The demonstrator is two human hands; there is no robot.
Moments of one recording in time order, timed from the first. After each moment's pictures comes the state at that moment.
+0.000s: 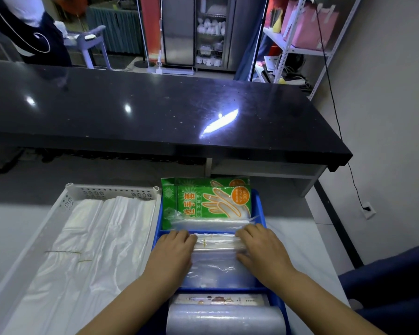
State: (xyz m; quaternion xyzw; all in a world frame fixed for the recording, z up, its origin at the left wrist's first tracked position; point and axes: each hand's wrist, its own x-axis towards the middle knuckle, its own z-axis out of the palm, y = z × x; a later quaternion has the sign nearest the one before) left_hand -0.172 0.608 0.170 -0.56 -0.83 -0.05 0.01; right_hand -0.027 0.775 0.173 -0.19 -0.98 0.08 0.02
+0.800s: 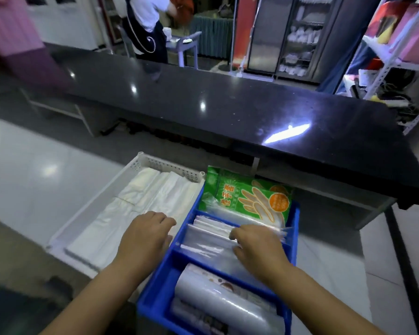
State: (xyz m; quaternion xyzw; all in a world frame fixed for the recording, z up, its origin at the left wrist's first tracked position) left_hand -0.149 0.528 0.214 -0.35 -0.93 -0.06 0.08; right_hand -0.059 0.761 0.189 0.01 -1.00 0.09 0.02
